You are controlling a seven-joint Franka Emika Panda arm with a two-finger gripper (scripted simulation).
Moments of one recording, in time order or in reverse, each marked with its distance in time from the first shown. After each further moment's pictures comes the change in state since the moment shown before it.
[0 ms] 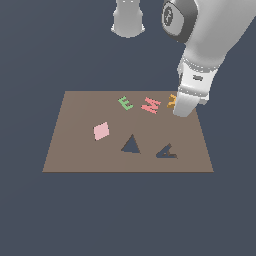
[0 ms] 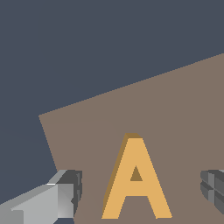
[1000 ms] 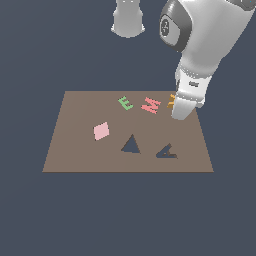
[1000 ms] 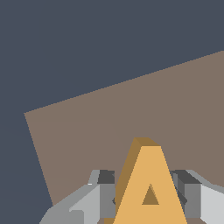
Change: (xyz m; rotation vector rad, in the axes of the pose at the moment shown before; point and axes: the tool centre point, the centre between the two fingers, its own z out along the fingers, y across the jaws) arm -0.001 -0.003 0.021 -0.001 -0.001 -0.020
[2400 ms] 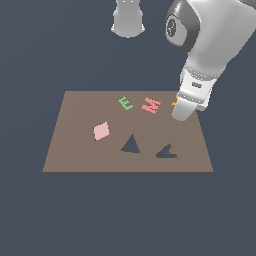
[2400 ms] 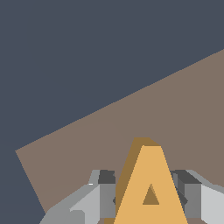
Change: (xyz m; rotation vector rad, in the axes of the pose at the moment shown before) arm 0.014 0.005 -0.003 0.000 0.000 0.149
